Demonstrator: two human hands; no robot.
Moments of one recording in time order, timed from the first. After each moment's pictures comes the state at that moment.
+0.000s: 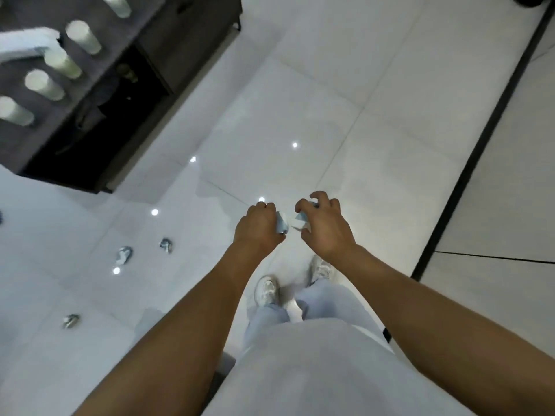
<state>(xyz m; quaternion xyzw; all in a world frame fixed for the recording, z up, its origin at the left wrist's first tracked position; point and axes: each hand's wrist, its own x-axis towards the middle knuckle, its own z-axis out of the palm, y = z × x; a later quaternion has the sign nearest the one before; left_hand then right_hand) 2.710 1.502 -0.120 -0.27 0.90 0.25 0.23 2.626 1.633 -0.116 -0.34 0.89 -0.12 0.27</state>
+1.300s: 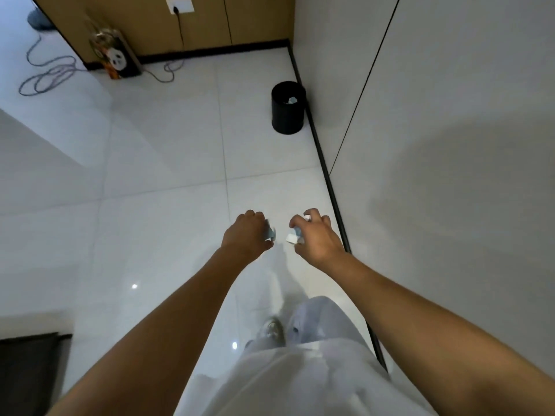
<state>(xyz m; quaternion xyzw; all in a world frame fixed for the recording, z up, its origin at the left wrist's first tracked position) 1.692 1.682 -0.006 0.07 0.97 0.13 0.21 1.715 1.850 -0.025 -0.01 0.96 -0.21 0.18</state>
